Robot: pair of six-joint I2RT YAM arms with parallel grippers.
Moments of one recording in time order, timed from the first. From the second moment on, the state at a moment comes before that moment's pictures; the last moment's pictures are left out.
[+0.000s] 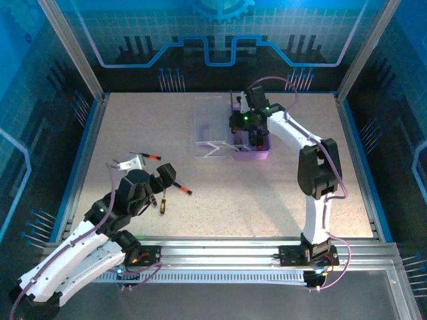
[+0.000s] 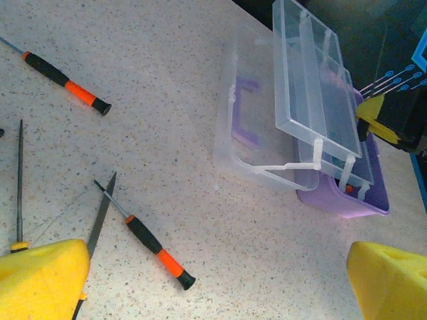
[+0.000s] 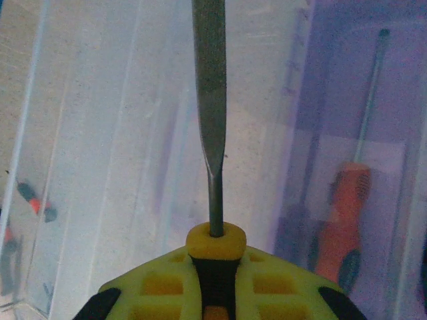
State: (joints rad) left arm -0.60 0.60 0.61 -0.59 -0.36 -0.92; right arm 0.37 2.01 1.69 -0.57 -0.27 0.39
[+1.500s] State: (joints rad) left arm -0.60 0.64 0.53 -0.57 -0.28 -1.00; right arm 0.31 2.10 1.69 -0.51 -0.50 0.46
